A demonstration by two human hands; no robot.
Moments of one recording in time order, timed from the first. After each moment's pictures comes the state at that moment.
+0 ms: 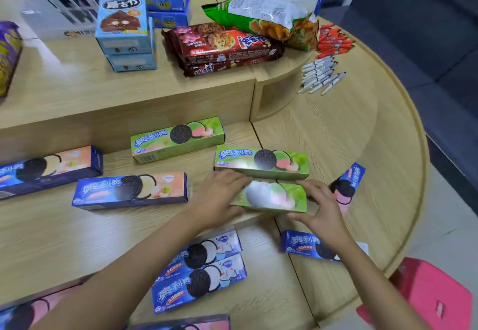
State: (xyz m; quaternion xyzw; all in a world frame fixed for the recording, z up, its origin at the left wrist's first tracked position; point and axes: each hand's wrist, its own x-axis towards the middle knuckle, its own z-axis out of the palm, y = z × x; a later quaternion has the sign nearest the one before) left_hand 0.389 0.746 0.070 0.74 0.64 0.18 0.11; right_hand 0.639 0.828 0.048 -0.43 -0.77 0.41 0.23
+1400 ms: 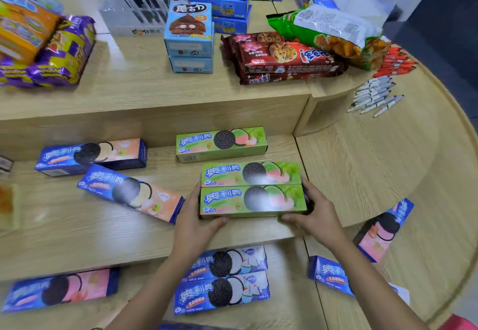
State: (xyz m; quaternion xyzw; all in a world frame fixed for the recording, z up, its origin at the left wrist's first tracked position) left_hand 0.351 0.663 0.057 0.30 0.79 0.48 0.23; right_hand 0.546 0.842 0.043 -0.41 -0.75 0.49 0.16
